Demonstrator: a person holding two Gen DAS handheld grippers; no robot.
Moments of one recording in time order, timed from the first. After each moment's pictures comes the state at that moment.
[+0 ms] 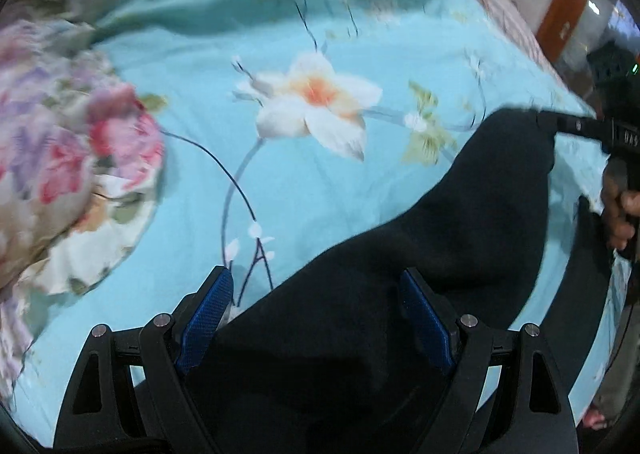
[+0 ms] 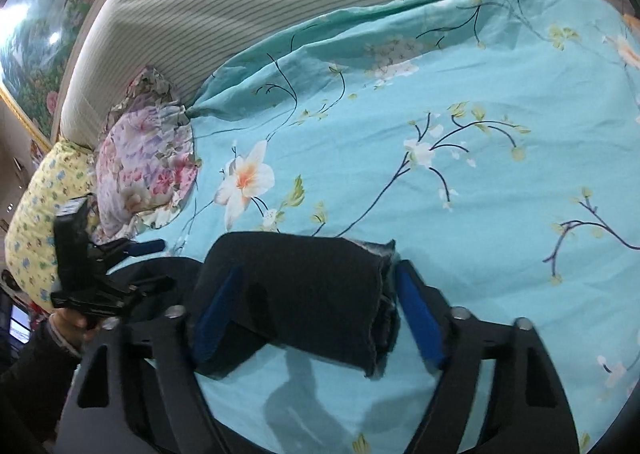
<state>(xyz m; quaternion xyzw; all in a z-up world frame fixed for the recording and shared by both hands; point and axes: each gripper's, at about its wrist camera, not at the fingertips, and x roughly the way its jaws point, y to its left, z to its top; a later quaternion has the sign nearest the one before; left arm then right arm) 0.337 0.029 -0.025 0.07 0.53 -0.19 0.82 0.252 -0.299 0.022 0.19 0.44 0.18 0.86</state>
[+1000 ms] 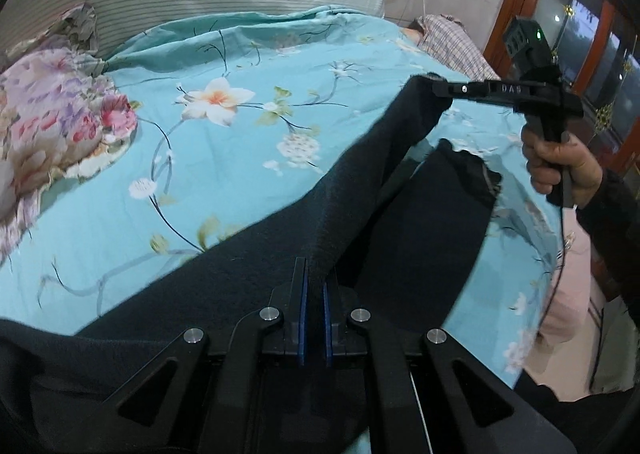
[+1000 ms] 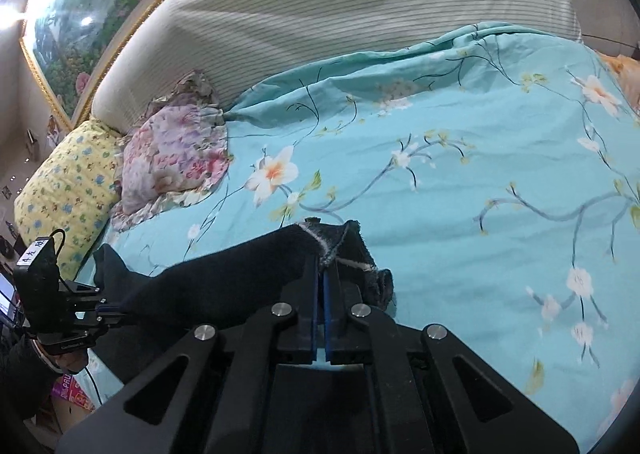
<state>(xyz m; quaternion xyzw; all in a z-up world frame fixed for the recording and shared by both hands) 0.140 -0.013 0.040 0.03 0.45 -0.23 0.86 0.154 -0.322 0.065 0.14 0.38 0.19 0.89</state>
